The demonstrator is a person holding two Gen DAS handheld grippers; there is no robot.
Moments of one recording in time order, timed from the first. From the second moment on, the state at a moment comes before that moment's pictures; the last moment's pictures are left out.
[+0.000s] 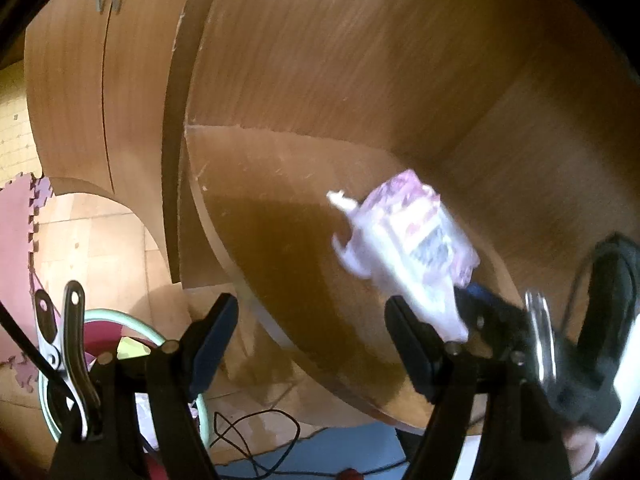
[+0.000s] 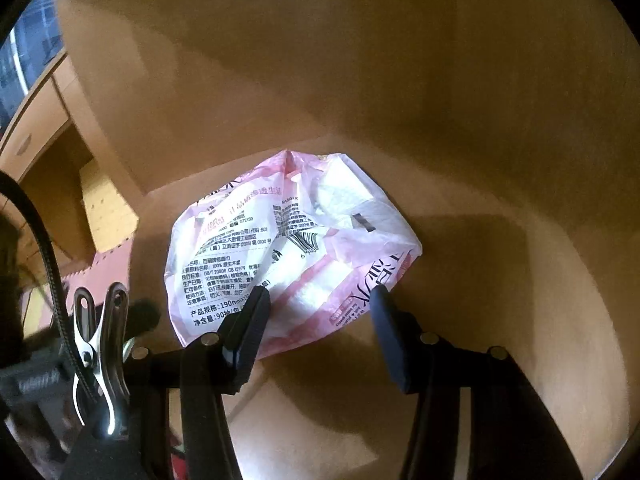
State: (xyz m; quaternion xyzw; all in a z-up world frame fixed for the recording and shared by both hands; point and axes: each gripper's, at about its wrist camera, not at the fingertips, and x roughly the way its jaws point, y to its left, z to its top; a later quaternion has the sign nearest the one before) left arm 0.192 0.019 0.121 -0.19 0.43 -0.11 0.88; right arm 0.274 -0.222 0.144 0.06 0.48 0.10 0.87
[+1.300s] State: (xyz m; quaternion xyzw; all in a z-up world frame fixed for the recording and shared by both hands) left arm 0.174 -0.008 0.143 -0.18 0.40 -0.15 0.89; right arm 0.211 -0.285 0.148 0.23 0.43 0.05 0.87
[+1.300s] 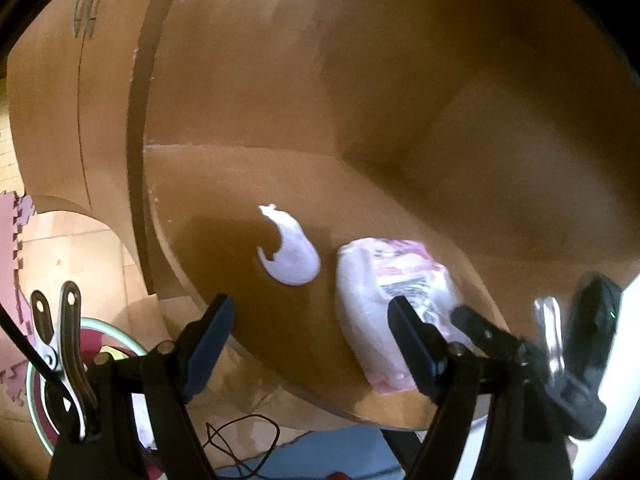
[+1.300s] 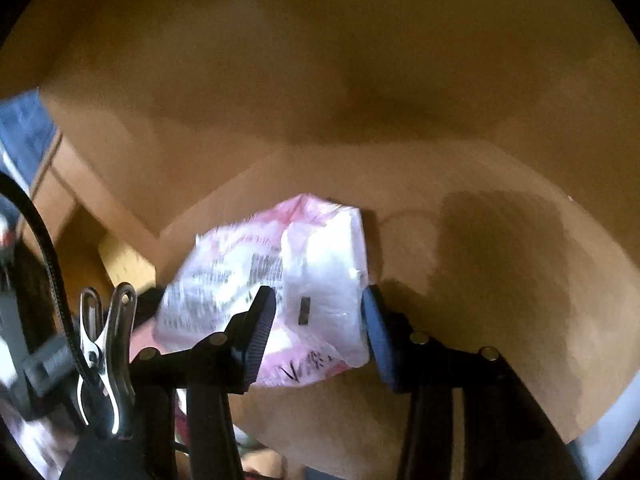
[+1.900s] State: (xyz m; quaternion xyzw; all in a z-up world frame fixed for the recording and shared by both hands) left arm 0.155 -0.032 0.133 -0.16 0.39 -0.17 0.89; right arm 0.195 -0.259 0.136 0.17 0.39 0.08 0.90
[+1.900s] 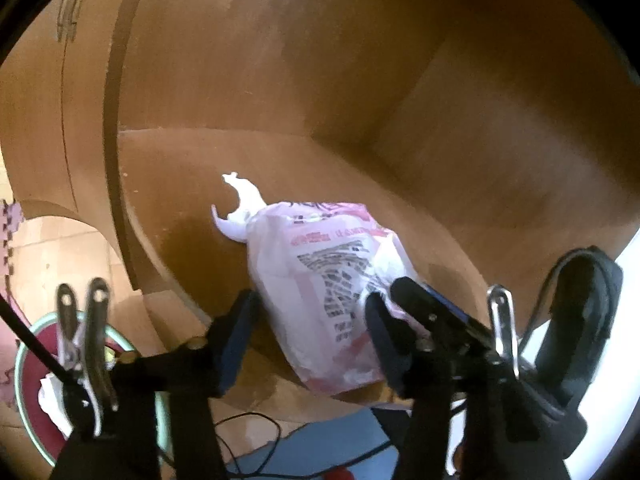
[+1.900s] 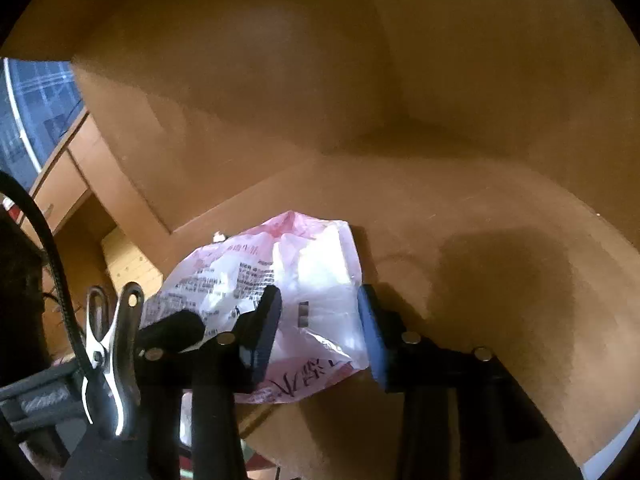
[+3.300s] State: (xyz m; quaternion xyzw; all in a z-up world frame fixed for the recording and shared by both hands) left arm 0.056 0.133 0.077 -0.20 0.45 -0.02 0.87; right arm 0.169 -0.076 0.094 0.12 0.47 0.26 0.83
